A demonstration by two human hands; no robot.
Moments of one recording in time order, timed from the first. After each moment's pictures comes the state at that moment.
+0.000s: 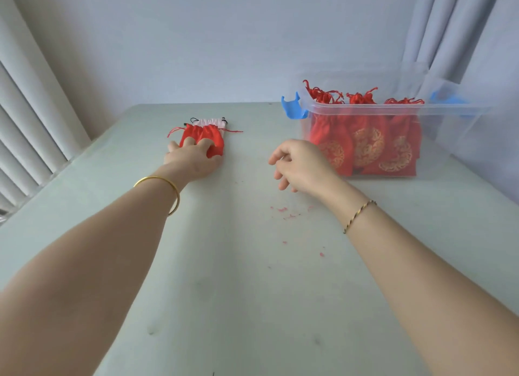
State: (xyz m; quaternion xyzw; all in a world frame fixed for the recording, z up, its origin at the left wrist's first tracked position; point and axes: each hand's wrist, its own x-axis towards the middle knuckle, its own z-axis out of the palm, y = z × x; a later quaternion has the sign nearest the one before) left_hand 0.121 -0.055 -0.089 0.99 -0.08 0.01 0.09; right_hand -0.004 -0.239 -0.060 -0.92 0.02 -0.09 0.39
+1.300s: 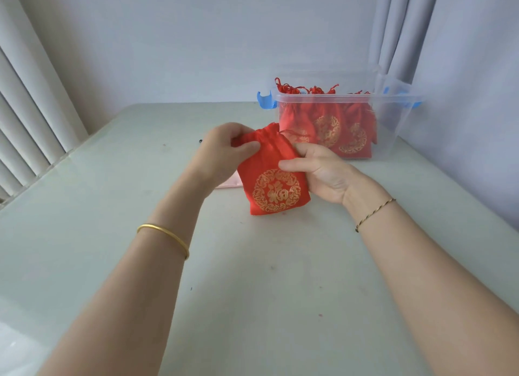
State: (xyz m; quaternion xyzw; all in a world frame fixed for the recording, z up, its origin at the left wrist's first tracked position) left_hand -0.053 -0.108 -0.034 0.82 -0.24 0.04 0.52; right_hand -0.093 -0.283 -0.058 -0.66 -0.02 0.06 0.75
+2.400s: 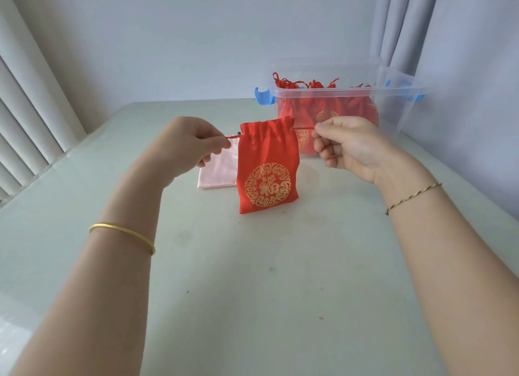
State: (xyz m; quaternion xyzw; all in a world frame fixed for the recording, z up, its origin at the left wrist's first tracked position) left_hand -0.047 -0.072 -0.017 0.88 -0.18 0.02 0.44; right_hand -0.103 -0.317 -0.029 -0.76 0.06 -0.09 0.65
